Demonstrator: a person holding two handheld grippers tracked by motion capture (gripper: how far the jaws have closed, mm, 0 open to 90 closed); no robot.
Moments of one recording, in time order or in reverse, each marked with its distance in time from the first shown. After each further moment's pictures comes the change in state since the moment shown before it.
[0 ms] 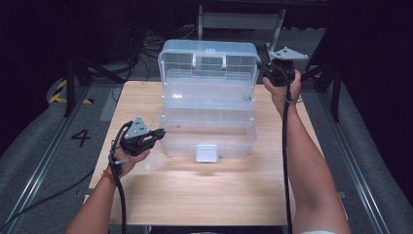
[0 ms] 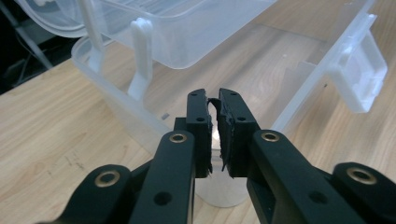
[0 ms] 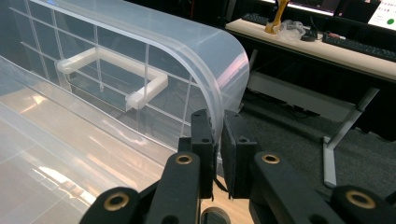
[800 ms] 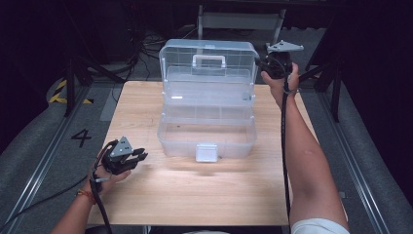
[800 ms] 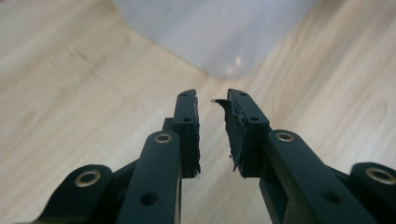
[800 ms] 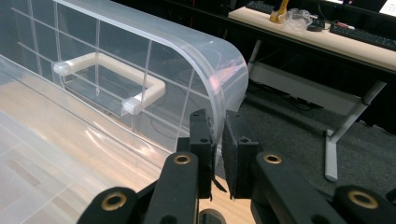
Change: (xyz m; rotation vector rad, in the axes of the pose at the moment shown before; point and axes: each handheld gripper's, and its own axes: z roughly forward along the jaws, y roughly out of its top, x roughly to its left) left arm -0.001 -0.069 -0.030 0.234 -0.026 0.015; right arm -0.011 0.010 0.022 0.053 0.013 -0.007
